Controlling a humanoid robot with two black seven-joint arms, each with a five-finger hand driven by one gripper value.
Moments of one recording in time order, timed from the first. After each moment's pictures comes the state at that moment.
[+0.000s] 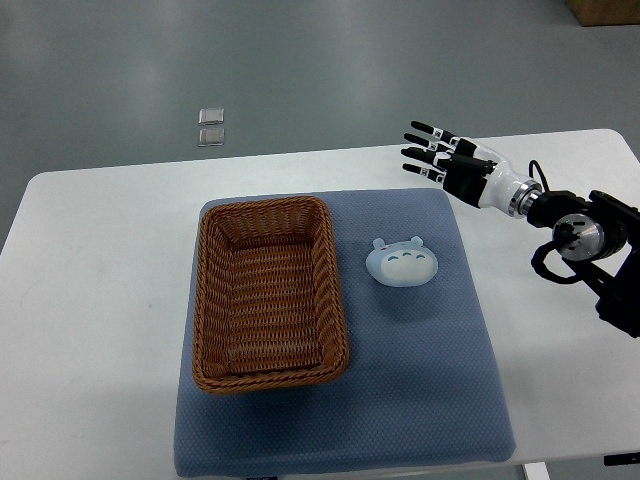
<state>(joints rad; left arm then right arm) 0.05 0.00 -0.12 -0.15 0.06 -0.05 0.05 0.73 -0.32 0.72 0.78 -0.15 0.35 0.04</state>
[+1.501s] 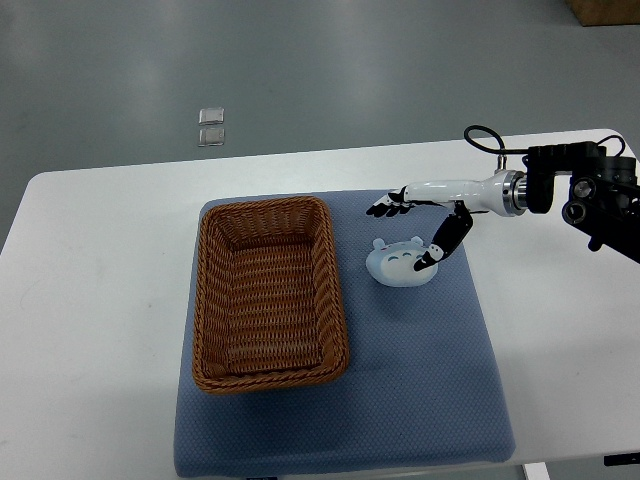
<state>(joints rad) 0.04 0.00 -0.12 -0.15 0.06 -0.04 0.04 0.89 -0.52 0.45 1.11 -1.38 0.48 0.18</state>
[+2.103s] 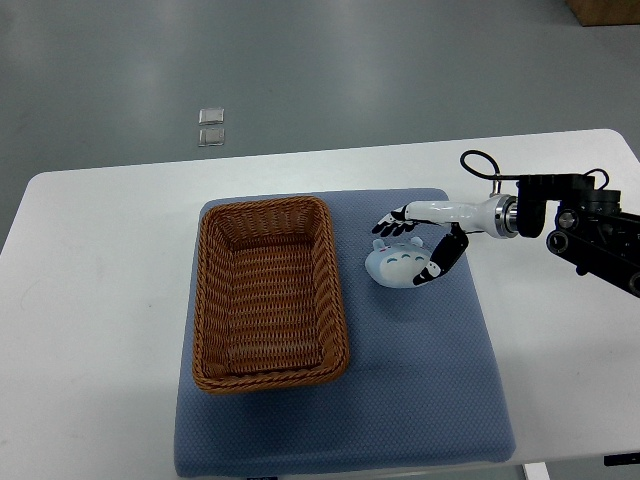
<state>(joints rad) 0.04 0.00 -0.12 -0.15 0.06 -0.04 0.04 0.85 -0.48 0.40 1.06 -1.39 0.37 0.17</state>
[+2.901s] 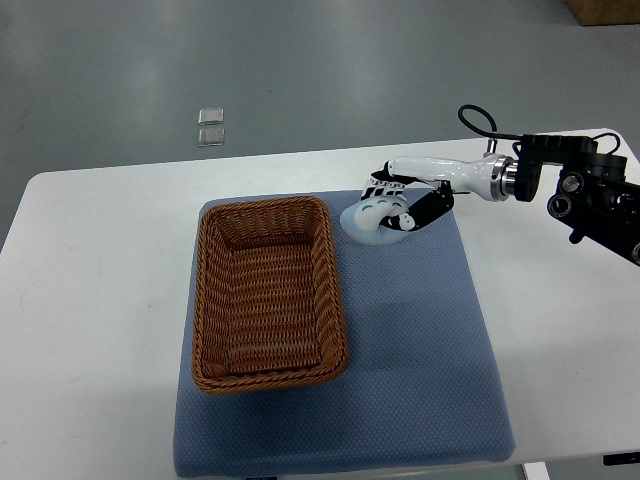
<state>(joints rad) 0.04 0.00 -0.12 -0.15 0.06 -0.05 0.04 0.93 -0.46 0.49 1.08 -1.35 0.38 0.27</state>
